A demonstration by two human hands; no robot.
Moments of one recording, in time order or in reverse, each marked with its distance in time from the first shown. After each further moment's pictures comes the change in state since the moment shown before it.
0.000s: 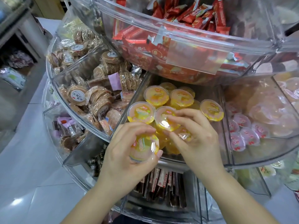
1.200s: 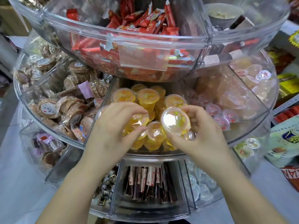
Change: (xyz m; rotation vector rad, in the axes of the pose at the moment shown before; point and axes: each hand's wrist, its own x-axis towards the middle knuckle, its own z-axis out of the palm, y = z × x) left_hand 0.050 0.025 0.015 0.286 -0.206 0.226; right_hand -0.015 0.002 -0.070 0.153 -0.076 0.431
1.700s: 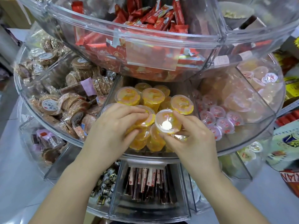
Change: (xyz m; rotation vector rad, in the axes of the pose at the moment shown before) left_hand -0.002 -0.021 0.000 0.124 -0.124 0.069; right_hand 0.004 0.013 0.033 -0.205 0.171 -0.199
